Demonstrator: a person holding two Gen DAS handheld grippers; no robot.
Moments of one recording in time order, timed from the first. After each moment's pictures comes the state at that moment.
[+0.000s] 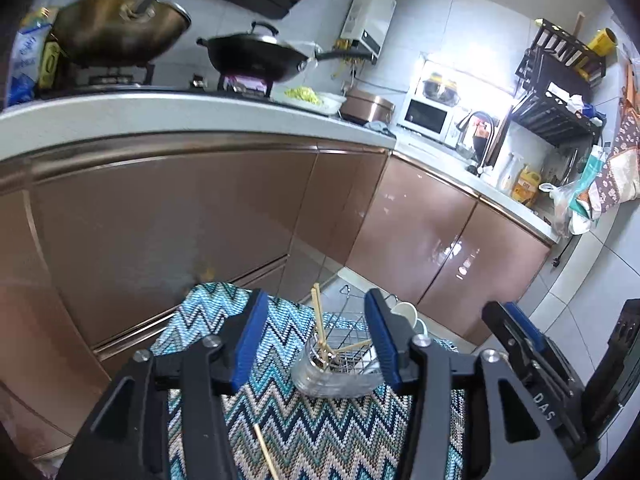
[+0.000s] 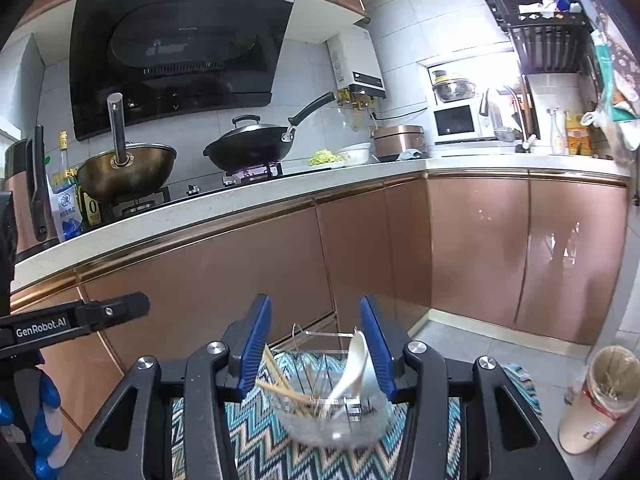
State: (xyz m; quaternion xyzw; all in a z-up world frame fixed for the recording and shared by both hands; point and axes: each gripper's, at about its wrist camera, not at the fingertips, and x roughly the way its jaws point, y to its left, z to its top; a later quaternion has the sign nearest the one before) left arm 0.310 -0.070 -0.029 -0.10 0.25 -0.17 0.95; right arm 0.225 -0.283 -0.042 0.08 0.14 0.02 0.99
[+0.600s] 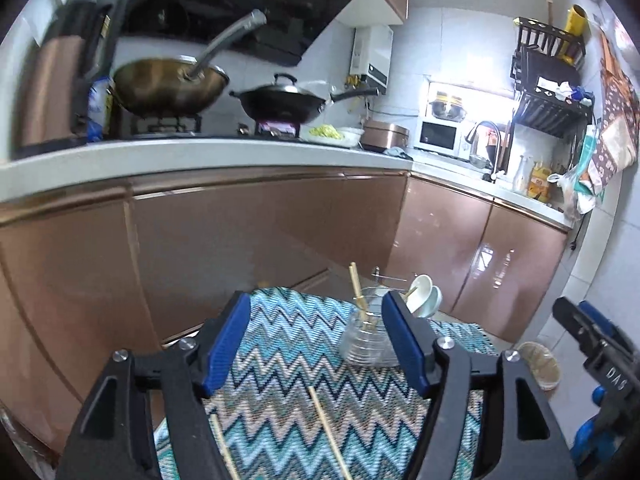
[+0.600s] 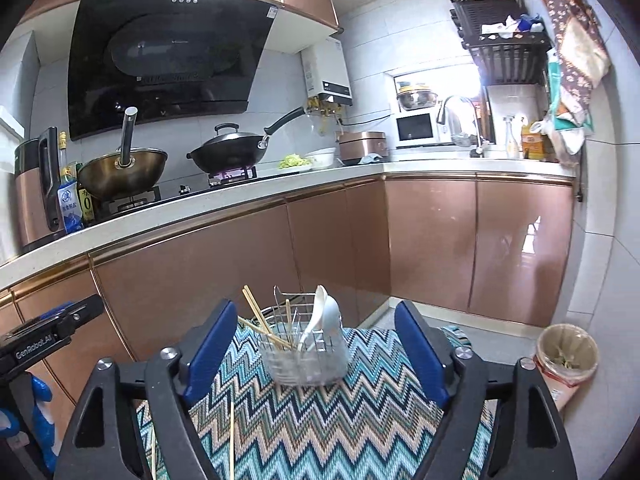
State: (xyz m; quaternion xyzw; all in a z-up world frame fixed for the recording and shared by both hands) left arm 0.168 -0.030 -0.030 -0.05 0.18 -0.10 0.98; right arm 0.097 -0.270 -0.029 0.08 0.14 -0.05 0.99
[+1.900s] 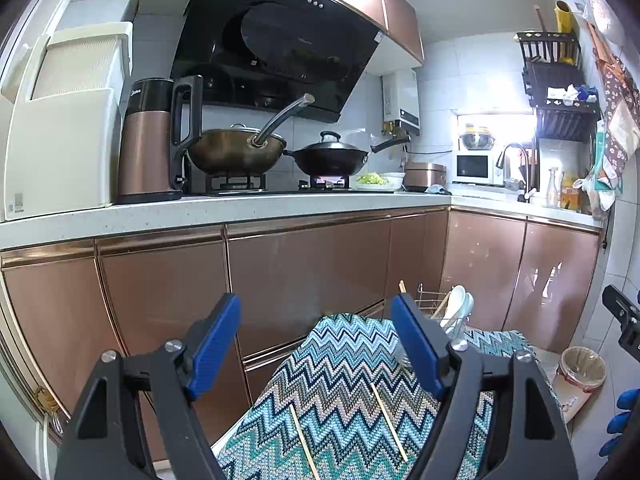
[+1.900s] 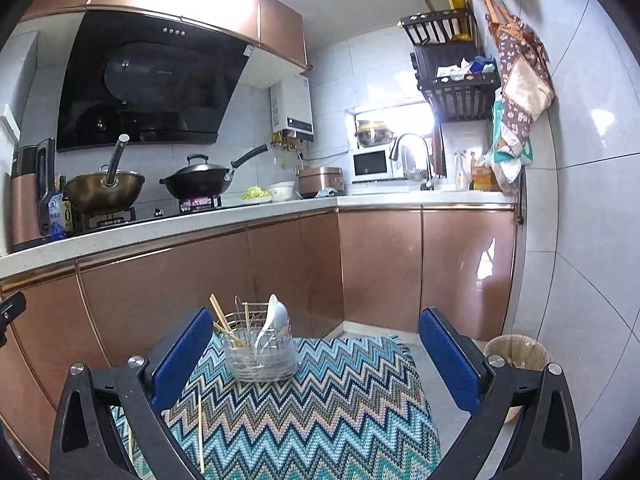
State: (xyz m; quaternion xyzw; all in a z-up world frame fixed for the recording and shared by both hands) left arm 0.057 0.001 -0.020 -0.01 0.09 -0.01 1.00; right arm 0.002 -0.270 -0.029 0.05 0.08 -0.13 0.99
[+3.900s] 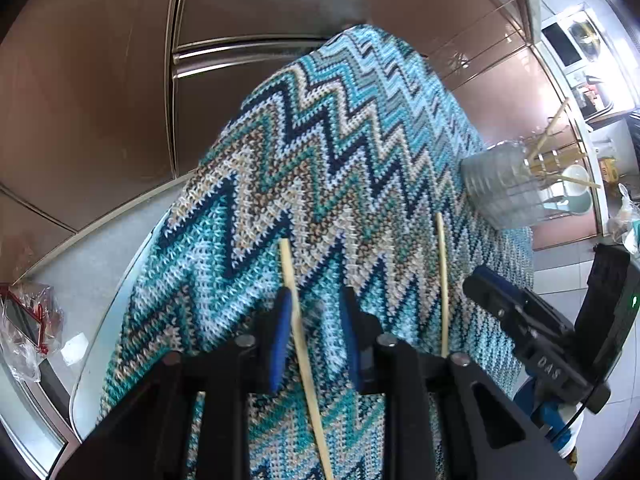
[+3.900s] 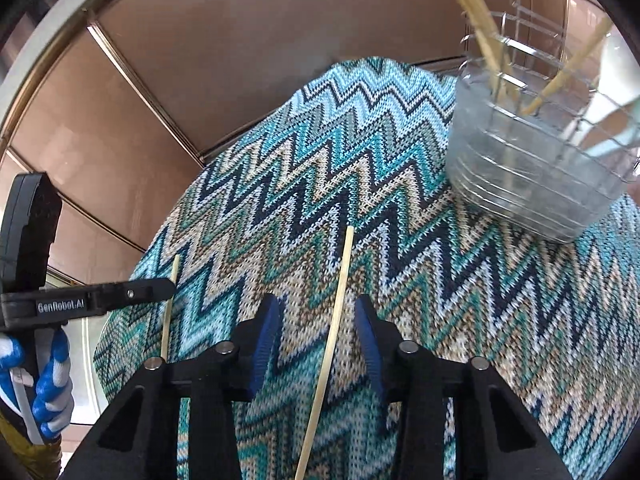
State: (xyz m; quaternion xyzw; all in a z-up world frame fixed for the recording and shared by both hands) left arm 0.317 0.075 -0.258 -0.22 0.60 -0.11 0.76; right arm 0.306 -0.150 -0.224 0.03 0.54 0.20 0.81
